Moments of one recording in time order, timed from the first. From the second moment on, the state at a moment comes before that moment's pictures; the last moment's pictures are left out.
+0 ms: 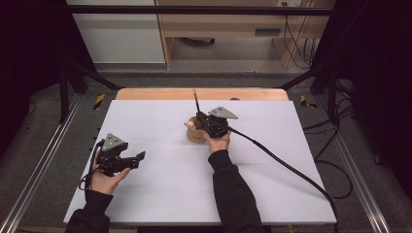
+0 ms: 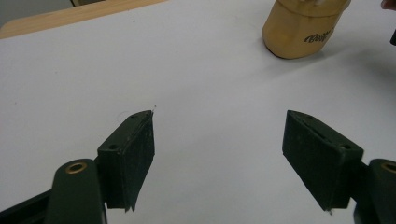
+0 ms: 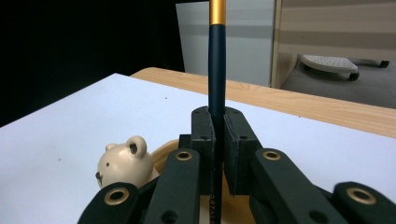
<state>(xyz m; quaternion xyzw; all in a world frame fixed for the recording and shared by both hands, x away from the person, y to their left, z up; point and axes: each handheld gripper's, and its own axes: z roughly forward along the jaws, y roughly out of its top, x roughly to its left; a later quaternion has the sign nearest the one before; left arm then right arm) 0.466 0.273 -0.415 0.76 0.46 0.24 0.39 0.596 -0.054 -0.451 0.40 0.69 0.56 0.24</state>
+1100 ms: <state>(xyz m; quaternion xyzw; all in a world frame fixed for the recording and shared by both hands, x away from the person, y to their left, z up) 0.466 0.272 -0.416 0.77 0.46 0.24 0.39 0.589 -0.058 -0.457 0.39 0.71 0.53 0.23</state>
